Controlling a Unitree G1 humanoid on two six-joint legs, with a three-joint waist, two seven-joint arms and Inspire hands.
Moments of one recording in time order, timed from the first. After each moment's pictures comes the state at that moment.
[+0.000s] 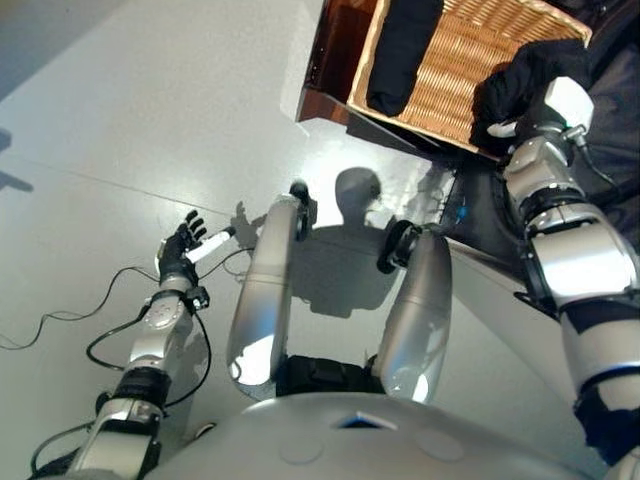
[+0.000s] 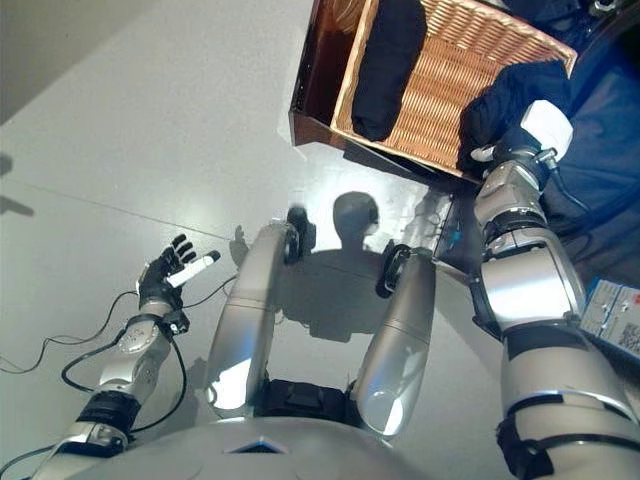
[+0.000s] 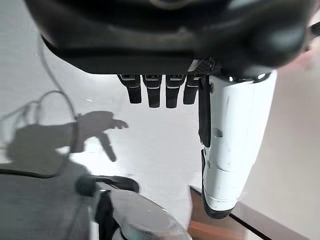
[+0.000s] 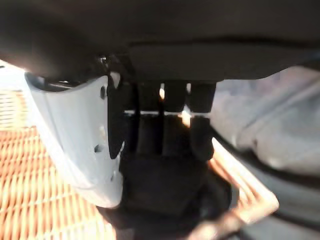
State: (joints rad) left arm 0.05 0.36 -0.12 0.48 -0.51 -0.07 0.17; right arm -1.02 -0.55 0.35 1.41 -0.32 0.17 -0.34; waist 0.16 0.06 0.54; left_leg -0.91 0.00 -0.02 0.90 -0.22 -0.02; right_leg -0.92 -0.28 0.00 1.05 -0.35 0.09
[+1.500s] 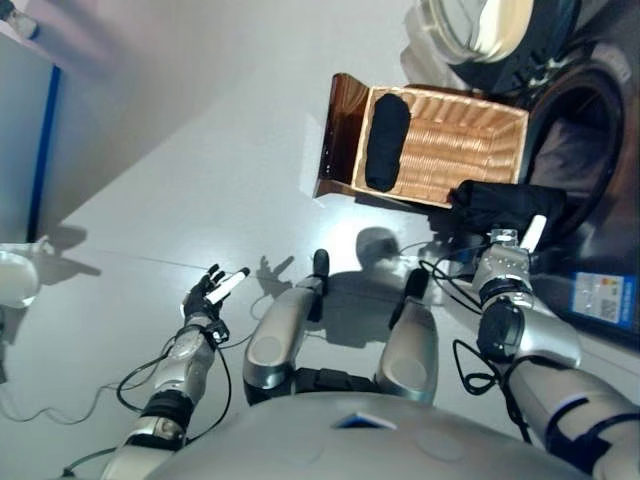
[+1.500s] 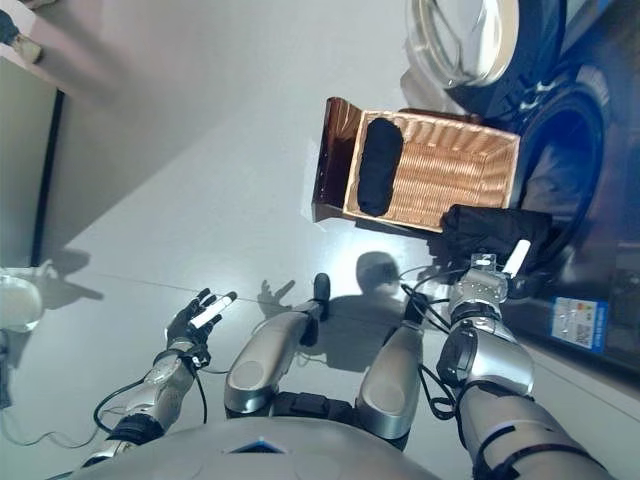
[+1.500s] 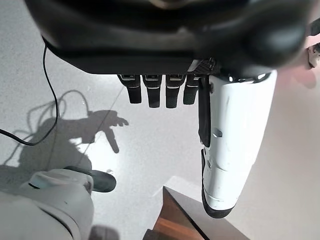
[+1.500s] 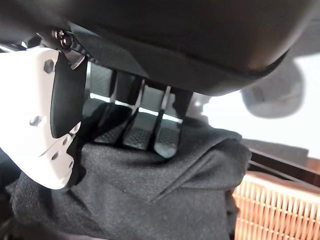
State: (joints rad) left arm 0.13 0.23 -0.14 0.63 -0.63 -0.05 0.15; right arm -0.60 -0.33 -0.50 1.19 1.41 -0.32 -0.33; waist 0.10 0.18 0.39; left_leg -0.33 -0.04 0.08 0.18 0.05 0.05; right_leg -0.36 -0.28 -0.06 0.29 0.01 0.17
